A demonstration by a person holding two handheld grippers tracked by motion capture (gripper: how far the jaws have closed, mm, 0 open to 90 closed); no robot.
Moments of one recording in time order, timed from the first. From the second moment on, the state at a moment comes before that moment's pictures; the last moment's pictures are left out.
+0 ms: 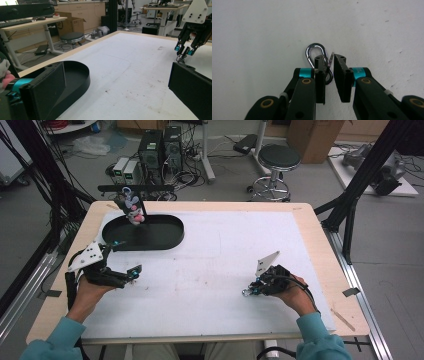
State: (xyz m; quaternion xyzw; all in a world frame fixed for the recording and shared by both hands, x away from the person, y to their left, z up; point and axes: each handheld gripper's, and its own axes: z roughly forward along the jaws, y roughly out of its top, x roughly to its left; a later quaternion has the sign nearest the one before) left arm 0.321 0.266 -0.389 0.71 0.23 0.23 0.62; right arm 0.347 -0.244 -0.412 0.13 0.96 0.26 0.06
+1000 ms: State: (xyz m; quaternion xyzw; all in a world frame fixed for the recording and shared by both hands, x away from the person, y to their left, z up) left arm 0.324 0.260 -0.388 0.72 0.23 0.21 0.61; right arm 0.353 -0.247 -0.404 0.14 0.93 0.33 0.04
